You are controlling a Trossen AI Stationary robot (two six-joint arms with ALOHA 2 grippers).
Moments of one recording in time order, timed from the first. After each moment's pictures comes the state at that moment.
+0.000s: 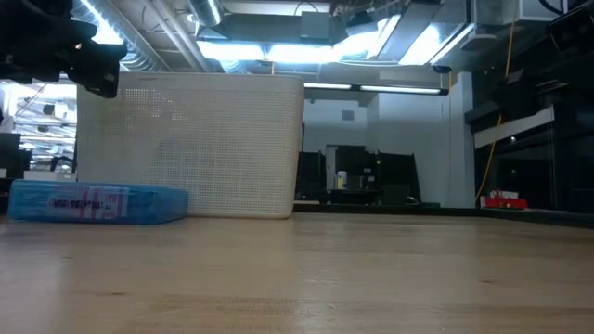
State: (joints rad) left arm -0.30 0.01 0.01 0.03 -0.14 -0.01; right arm 0.18 0.00 0.11 -0.29 -0.09 -0.03
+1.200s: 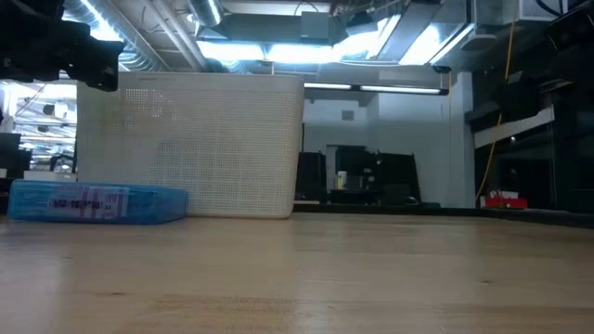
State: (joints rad) left arm -0.30 0.01 0.01 0.03 -0.10 0.10; right arm 0.18 0.00 0.11 -0.28 -0.09 0.00
